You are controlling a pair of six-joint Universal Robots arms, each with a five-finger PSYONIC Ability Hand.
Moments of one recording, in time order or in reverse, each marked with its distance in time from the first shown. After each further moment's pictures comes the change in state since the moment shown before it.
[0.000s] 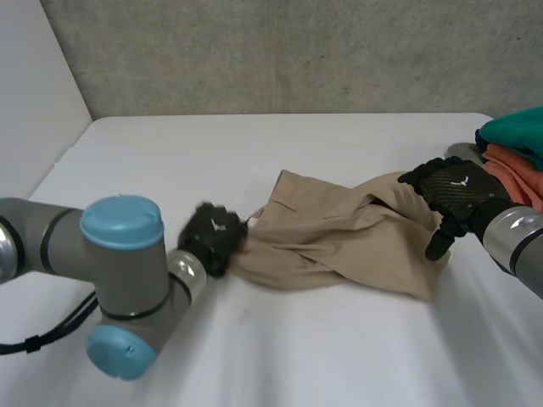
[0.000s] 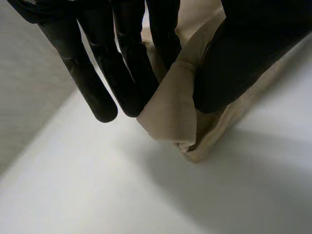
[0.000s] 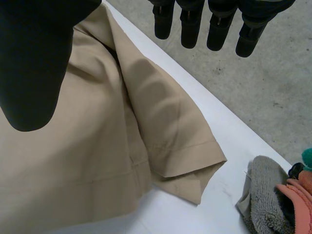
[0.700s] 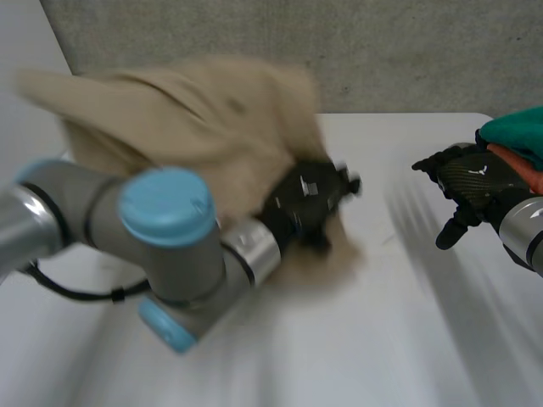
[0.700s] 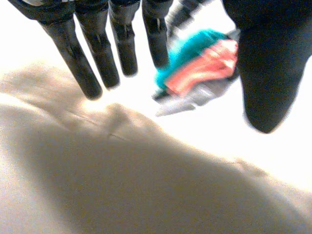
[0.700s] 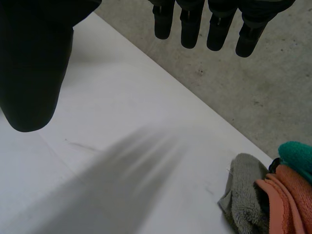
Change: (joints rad) left arm -0.190 -0.052 0.230 0.037 0.277 -0.294; right arm -0.051 -0.028 -0.002 -0.010 -0.018 0.043; left_hand -0.688 -0.712 -0.684 -0.707 -0.654; right_hand 0.000 0.000 0.000 0.000 0.000
